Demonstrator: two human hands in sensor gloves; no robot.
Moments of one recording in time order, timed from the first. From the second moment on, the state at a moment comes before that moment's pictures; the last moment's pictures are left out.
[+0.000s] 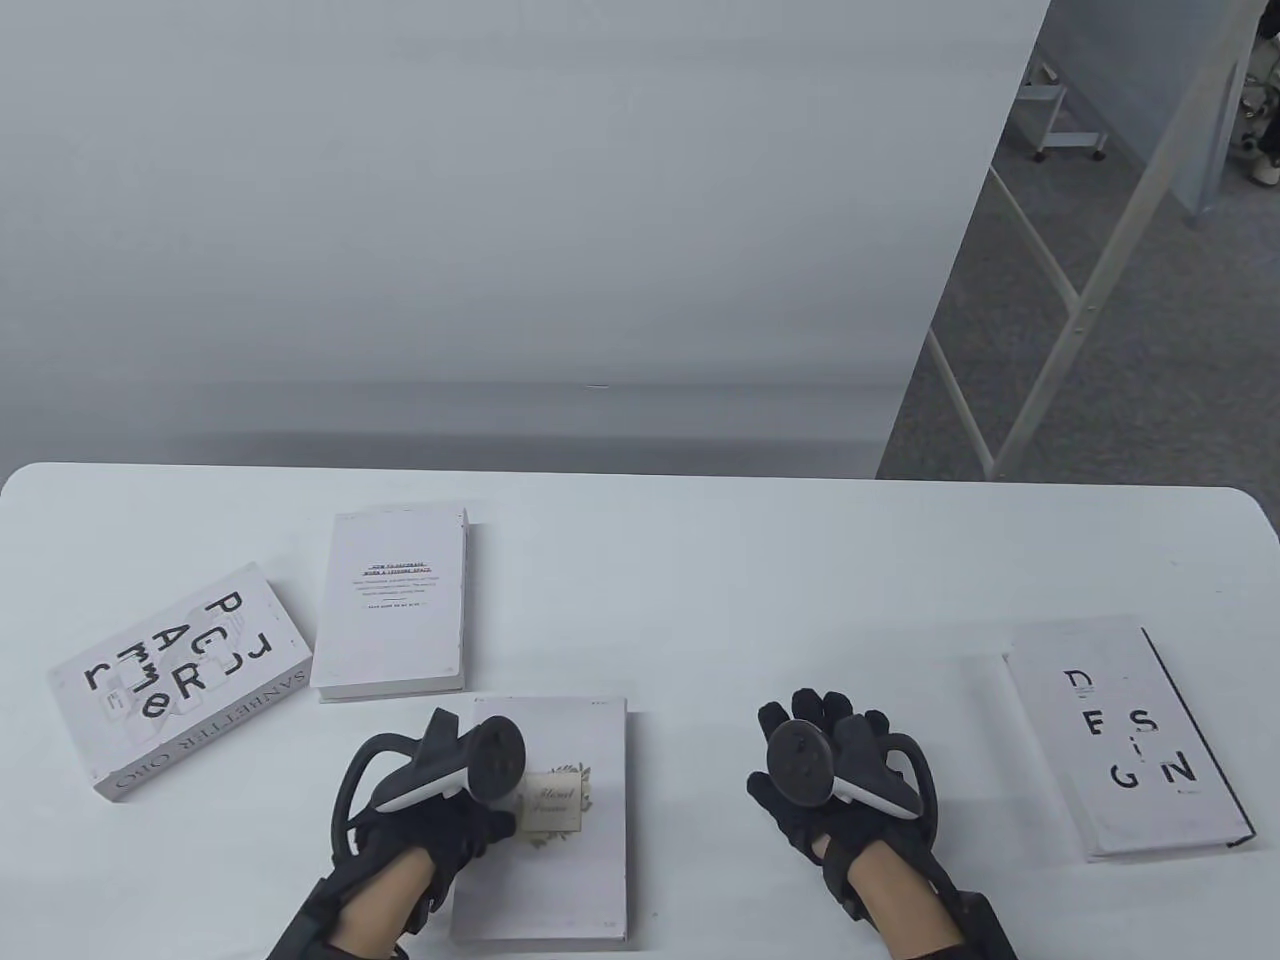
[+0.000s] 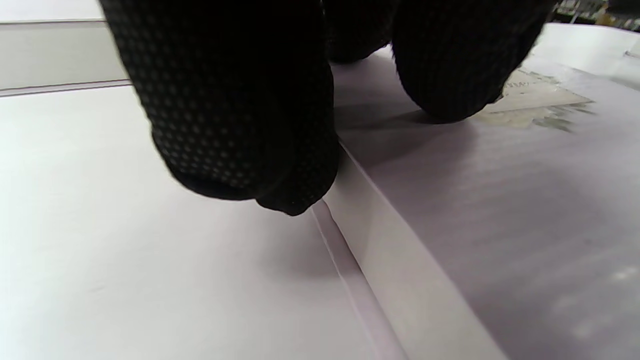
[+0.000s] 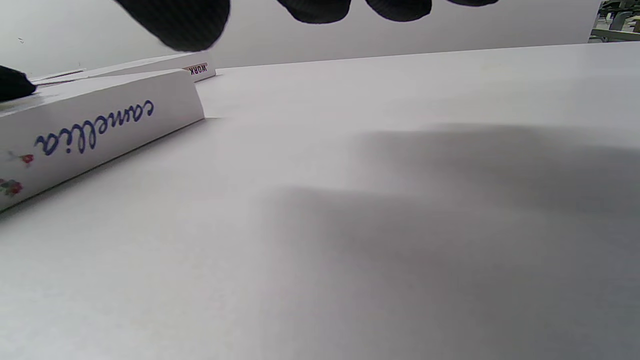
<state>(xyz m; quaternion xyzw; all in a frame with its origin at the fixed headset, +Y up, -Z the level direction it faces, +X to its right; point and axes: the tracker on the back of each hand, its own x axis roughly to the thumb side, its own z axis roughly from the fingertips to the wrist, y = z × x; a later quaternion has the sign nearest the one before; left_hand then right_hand) -0.178 -0.763 -0.322 -0.21 -0.15 -0.02 0.97 0.158 -0.766 -0.328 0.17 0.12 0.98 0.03</state>
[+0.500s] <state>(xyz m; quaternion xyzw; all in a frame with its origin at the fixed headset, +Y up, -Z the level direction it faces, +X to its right) -0.096 -0.769 -0.329 -0.18 -0.14 0.03 0.97 0.142 -0.768 -0.326 0.20 0.10 0.97 0.05</state>
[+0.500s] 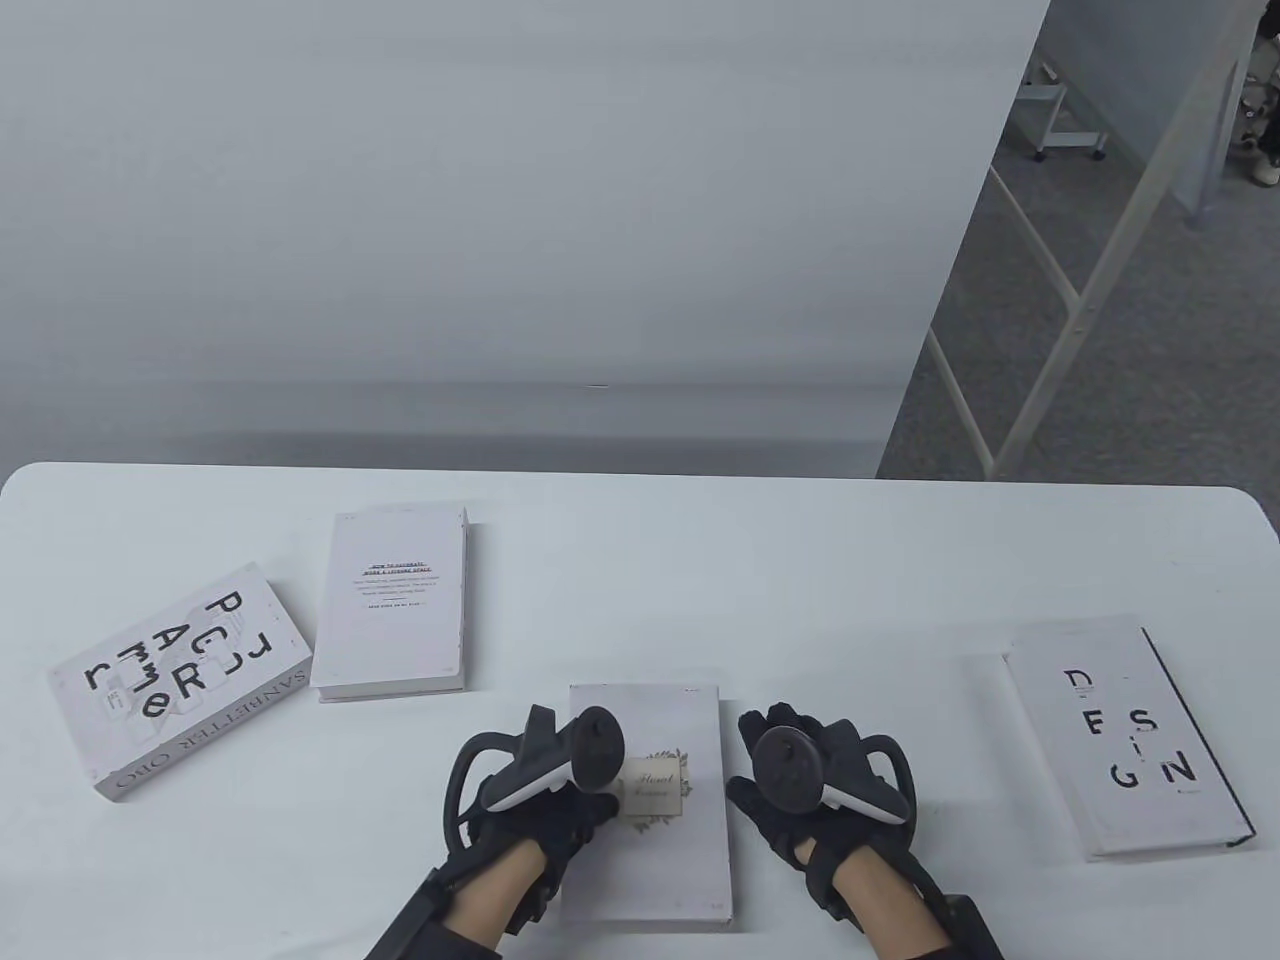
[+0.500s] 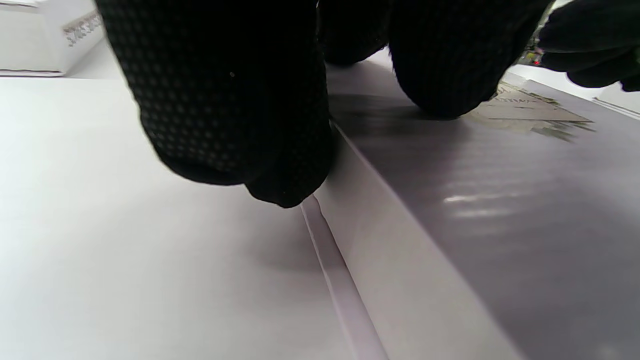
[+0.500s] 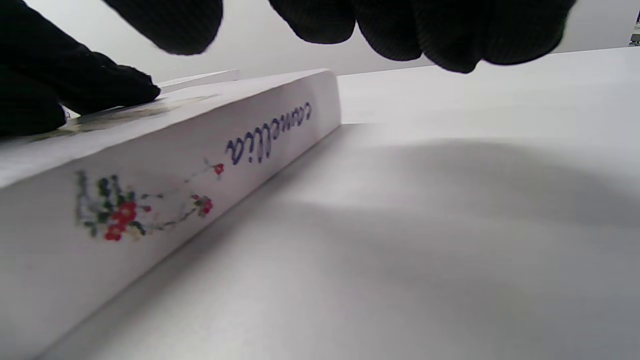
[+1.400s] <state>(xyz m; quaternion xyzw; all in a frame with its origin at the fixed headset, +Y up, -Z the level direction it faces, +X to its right) -0.141 -0.787 -0.326 -0.21 -0.06 0.25 0.94 0.144 -0.786 -0.332 0.12 0.19 0.96 0.16</state>
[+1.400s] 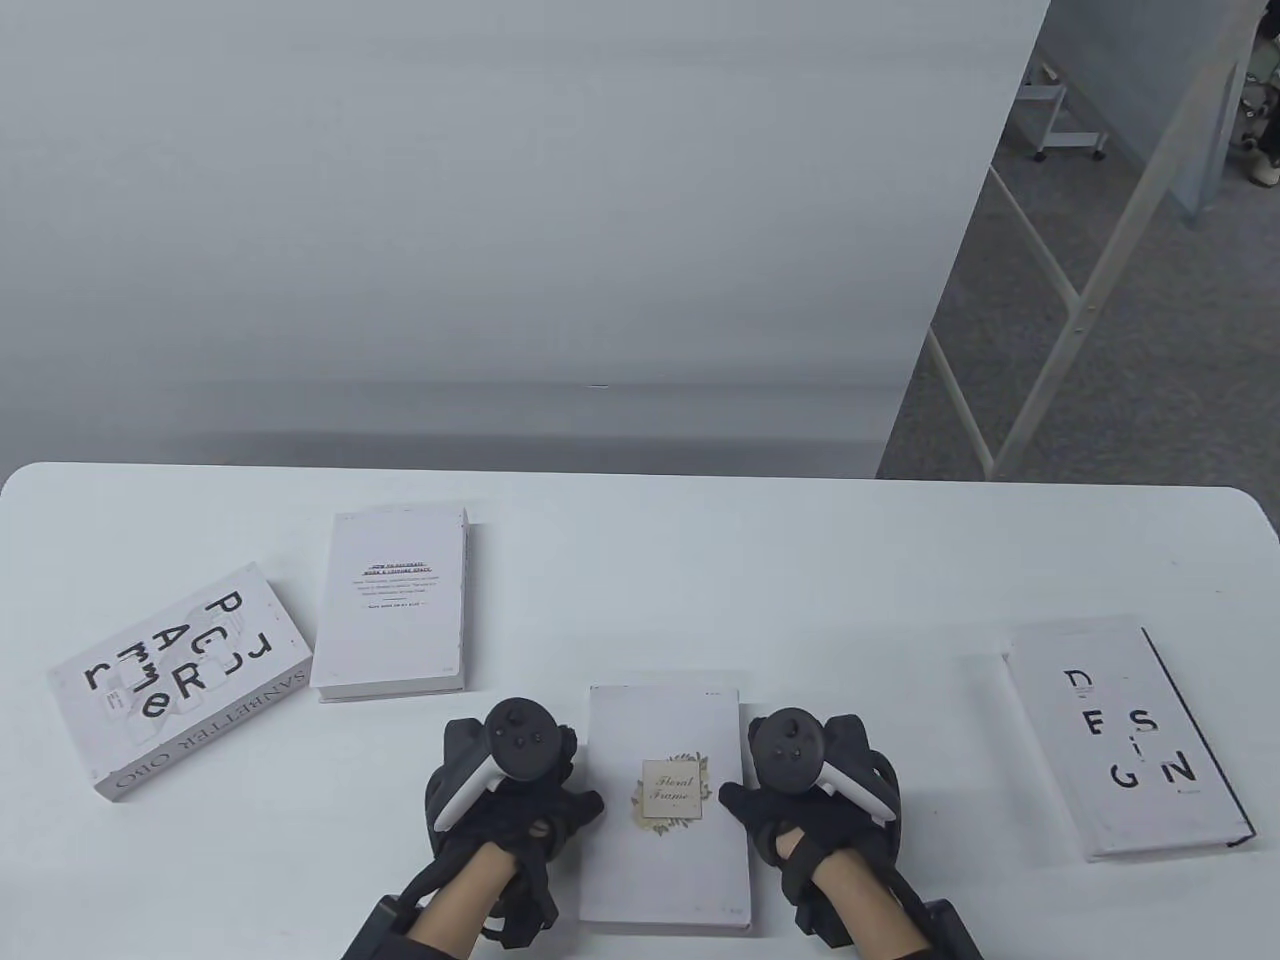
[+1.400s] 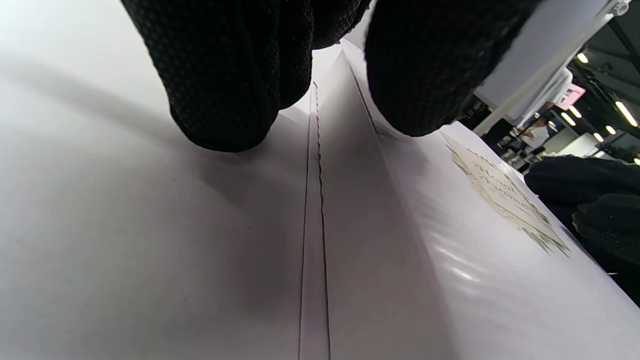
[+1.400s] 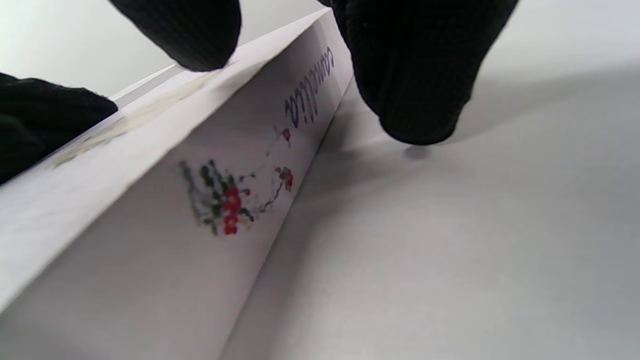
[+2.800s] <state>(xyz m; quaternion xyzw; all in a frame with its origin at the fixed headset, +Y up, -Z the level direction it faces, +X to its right) -0.154 -0.800 -0.331 -0.24 -0.05 0.32 0.92 0.114 -0.754 -0.302 0.33 -0.02 0.94 0.09</state>
